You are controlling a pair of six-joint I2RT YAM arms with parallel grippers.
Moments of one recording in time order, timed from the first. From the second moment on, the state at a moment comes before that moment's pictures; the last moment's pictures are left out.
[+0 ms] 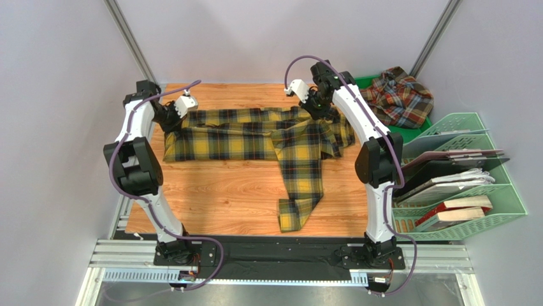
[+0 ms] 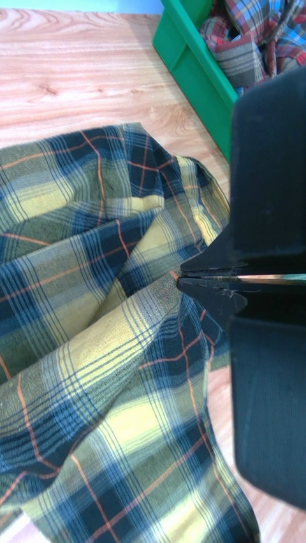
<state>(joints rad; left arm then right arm) 0.25 1.90 1.65 -0.95 0.48 1.22 0.34 2.15 2.16 -1.13 -0.16 -0.79</state>
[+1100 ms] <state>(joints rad) 0.25 2.03 1.71 -0.93 0.37 1.08 0.19 2.19 2.19 -1.20 -0.30 -0.62</state>
